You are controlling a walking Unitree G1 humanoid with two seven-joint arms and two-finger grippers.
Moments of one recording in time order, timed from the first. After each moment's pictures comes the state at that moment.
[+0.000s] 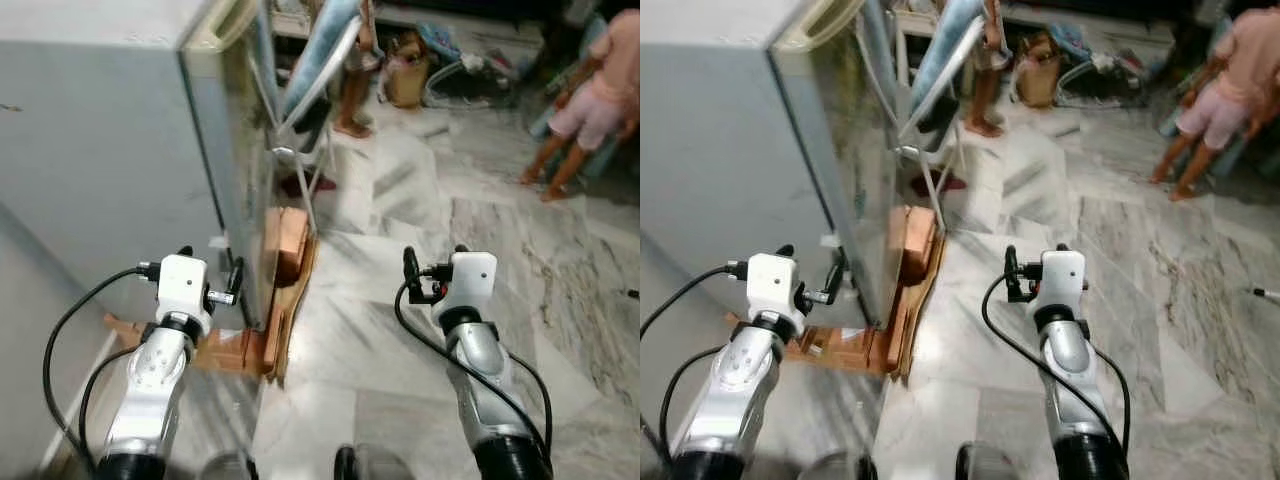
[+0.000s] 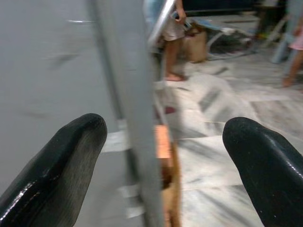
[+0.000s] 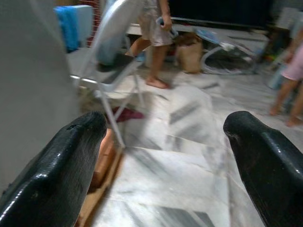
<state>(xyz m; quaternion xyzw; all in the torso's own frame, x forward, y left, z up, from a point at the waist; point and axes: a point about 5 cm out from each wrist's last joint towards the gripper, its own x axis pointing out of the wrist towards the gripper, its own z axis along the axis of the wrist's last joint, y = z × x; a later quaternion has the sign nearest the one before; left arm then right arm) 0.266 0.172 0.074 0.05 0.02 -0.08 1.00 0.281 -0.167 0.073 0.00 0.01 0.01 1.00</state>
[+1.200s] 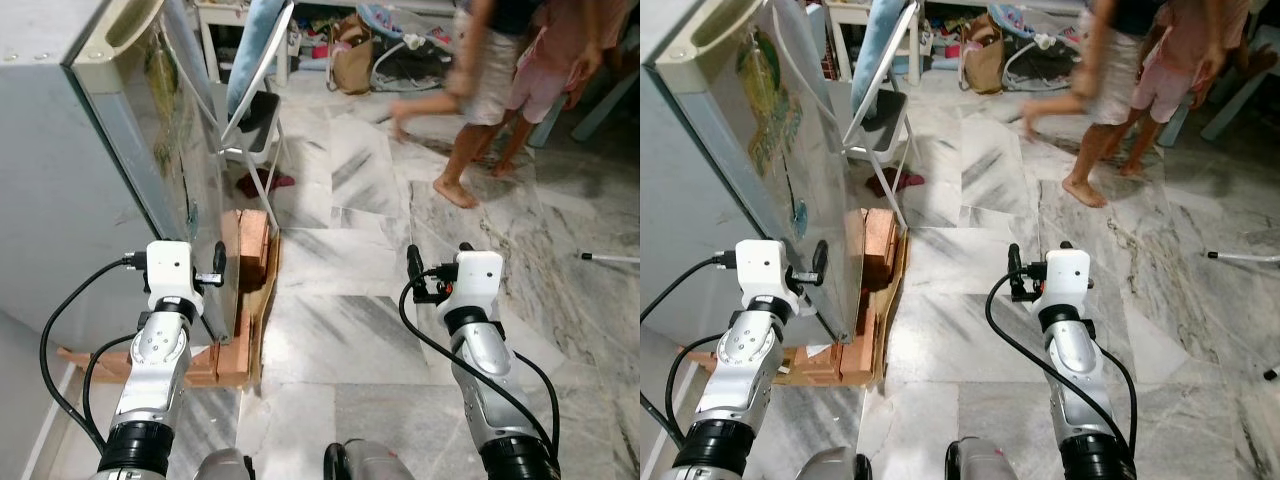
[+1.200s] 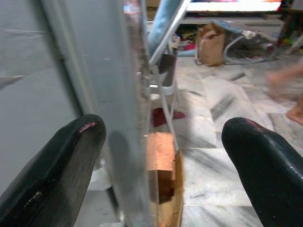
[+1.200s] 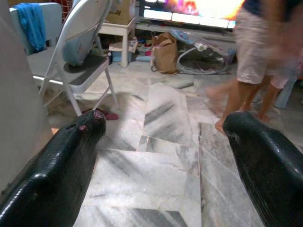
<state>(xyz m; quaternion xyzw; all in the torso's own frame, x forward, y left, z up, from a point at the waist) 0.292 0.188 0.076 0.04 0.02 0.03 1.00 0.276 -0.173 0.075 -0.01 0.01 0.01 1.00</state>
